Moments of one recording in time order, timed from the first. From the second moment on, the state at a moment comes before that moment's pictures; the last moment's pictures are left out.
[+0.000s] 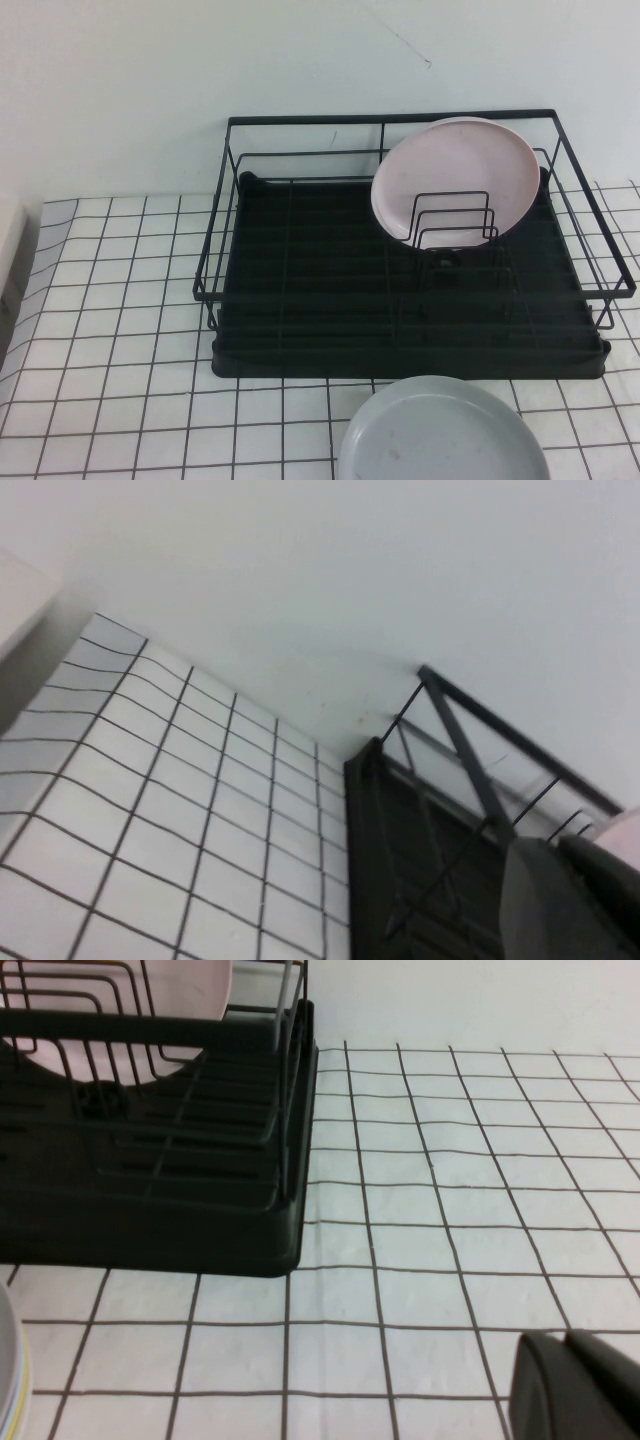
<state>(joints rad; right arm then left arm) -0.05 -0.02 0.02 0.10 0.41 -0.16 0.01 -0.01 0.02 -0.82 0.16 0.15</state>
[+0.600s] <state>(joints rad) -0.05 -0.02 0.02 0.10 0.41 -0.16 0.01 0.26 -0.22 -1.00 0.55 0.32</state>
